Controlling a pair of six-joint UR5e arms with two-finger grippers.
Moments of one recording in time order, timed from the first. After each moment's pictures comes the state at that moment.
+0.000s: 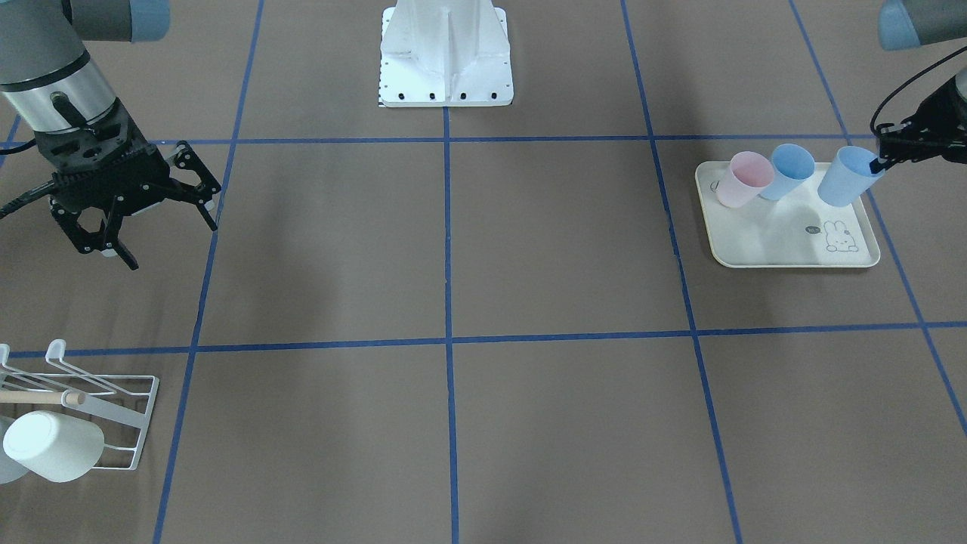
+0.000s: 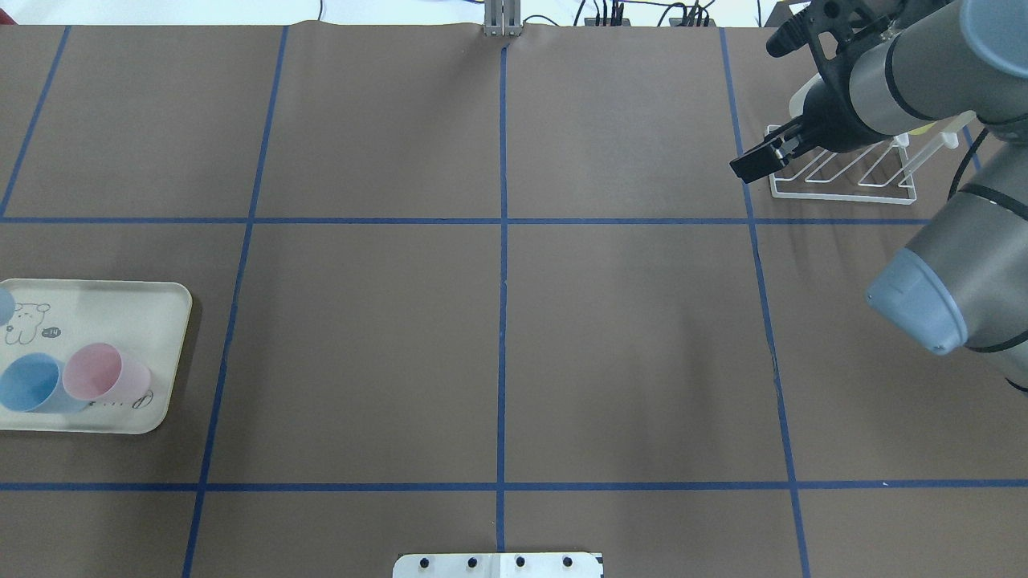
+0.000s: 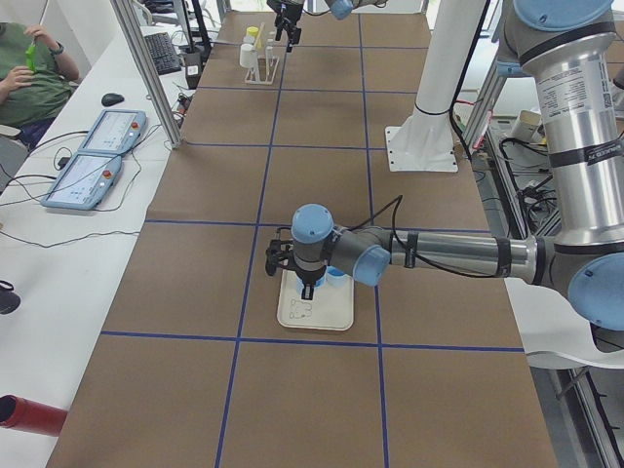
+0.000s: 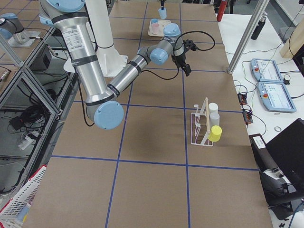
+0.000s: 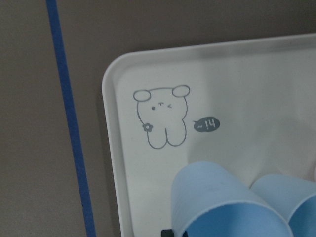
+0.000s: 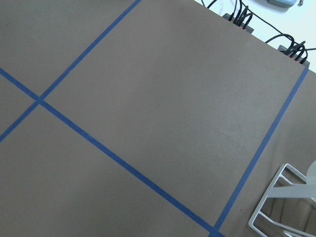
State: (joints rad) left arm -1.30 -1.37 -1.86 -1.87 -2.36 -0.41; right arm 0.94 -1.21 2.00 -1.45 1.98 0.36
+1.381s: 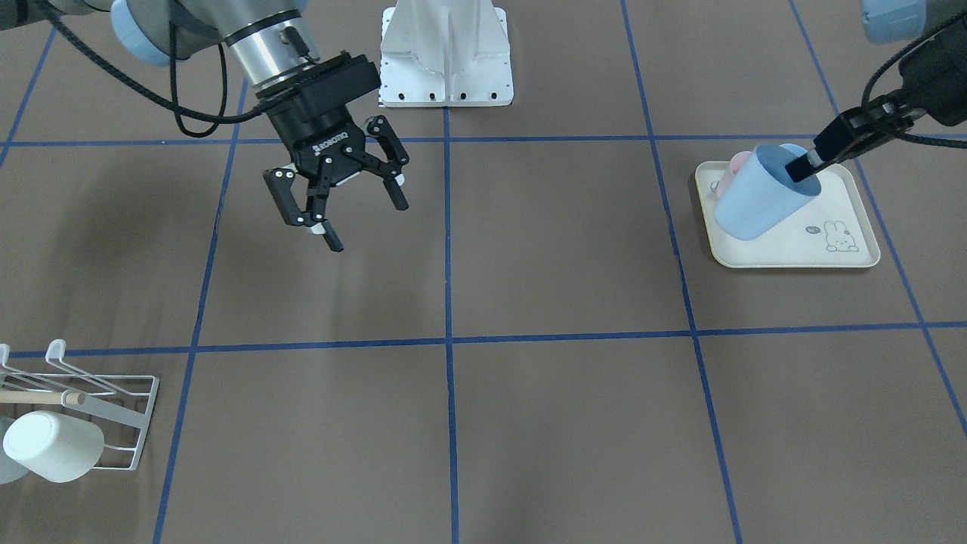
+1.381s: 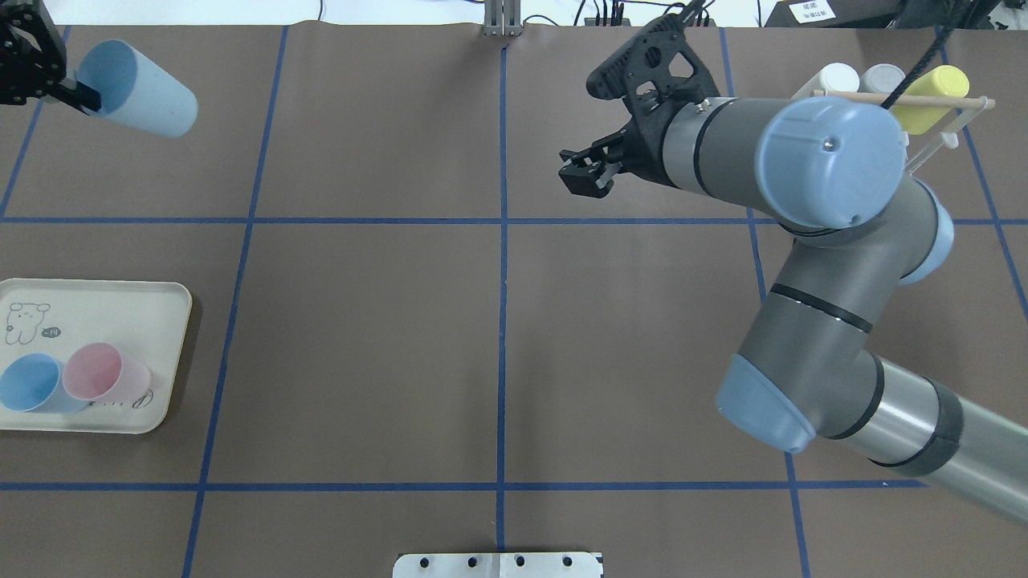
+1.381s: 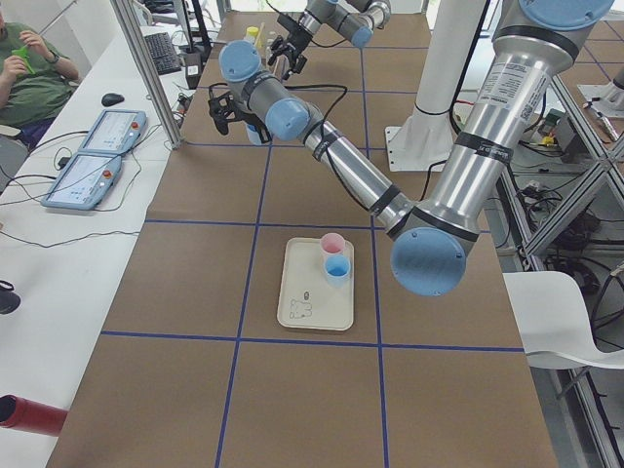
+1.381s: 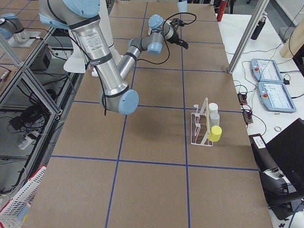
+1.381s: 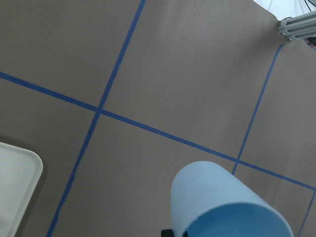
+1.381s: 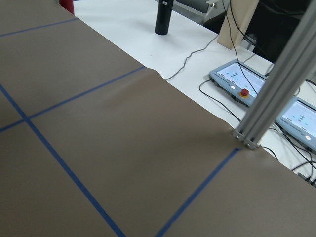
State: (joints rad) left arm -1.27 -1.98 -1.92 -1.60 -2.70 -1.22; right arm 0.61 -0.94 1.87 -1.15 1.52 0.41
